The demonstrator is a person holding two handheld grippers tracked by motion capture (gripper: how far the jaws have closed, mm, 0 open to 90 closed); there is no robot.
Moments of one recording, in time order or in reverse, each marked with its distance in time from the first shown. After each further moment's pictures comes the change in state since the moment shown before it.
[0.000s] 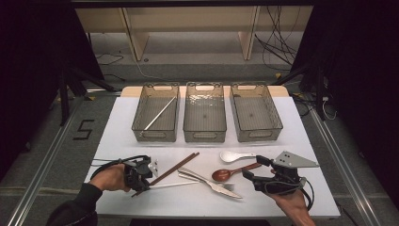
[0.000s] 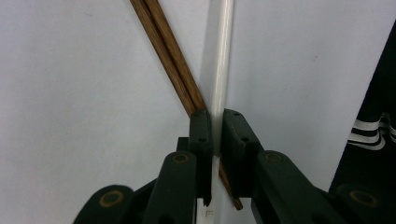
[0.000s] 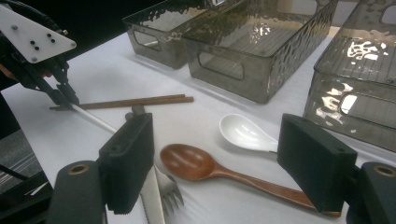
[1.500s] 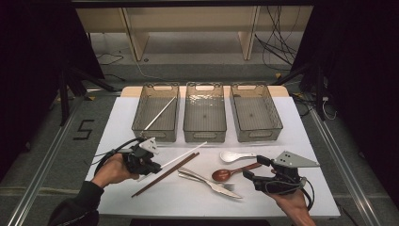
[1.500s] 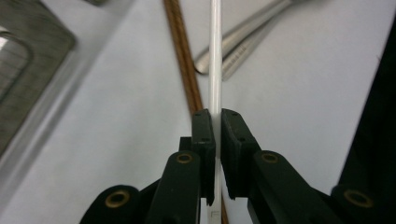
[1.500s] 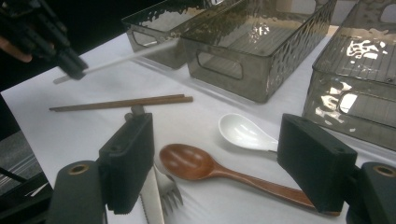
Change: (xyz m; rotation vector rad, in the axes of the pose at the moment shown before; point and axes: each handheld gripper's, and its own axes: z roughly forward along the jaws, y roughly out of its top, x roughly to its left) left arm 0.017 0.012 -0.047 -0.388 0.082 -0.245; right arm -0.001 0.000 -0.001 0.000 -0.001 0.006
